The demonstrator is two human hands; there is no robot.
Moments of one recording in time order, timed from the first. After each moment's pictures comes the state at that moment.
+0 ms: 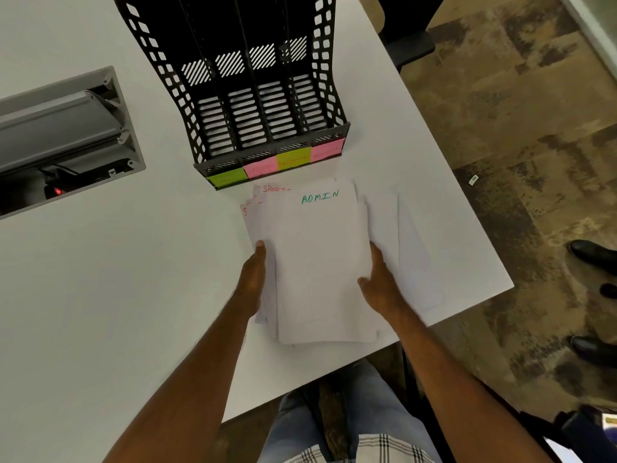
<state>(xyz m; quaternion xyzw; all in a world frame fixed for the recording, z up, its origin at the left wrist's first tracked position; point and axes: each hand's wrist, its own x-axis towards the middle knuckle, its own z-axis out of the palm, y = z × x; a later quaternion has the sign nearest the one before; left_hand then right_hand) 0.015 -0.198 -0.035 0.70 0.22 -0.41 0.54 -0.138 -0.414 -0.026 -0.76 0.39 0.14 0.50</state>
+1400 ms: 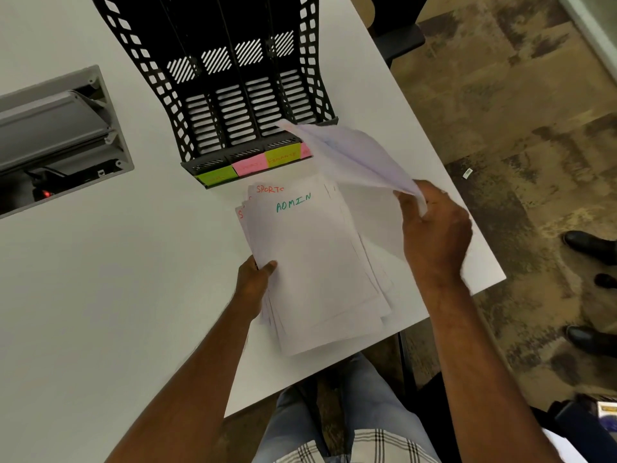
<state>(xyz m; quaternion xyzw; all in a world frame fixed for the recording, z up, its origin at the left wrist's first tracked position) -0.004 -0.208 -0.035 0.73 0.20 -0.37 0.54 -0.099 -0.461 0.112 -0.86 0.37 -0.24 0.24</state>
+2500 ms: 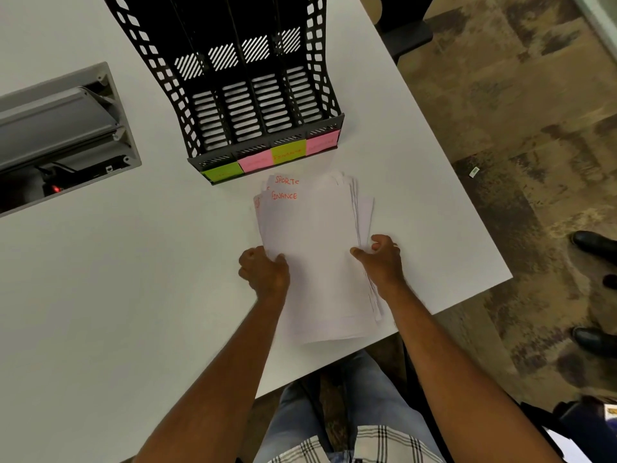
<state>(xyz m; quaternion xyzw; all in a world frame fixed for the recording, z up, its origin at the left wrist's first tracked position) -0.019 -0.240 -0.031 0.91 0.17 -0.24 0.30 -0.114 -0.431 -0.036 -0.69 0.53 0.07 0.48</state>
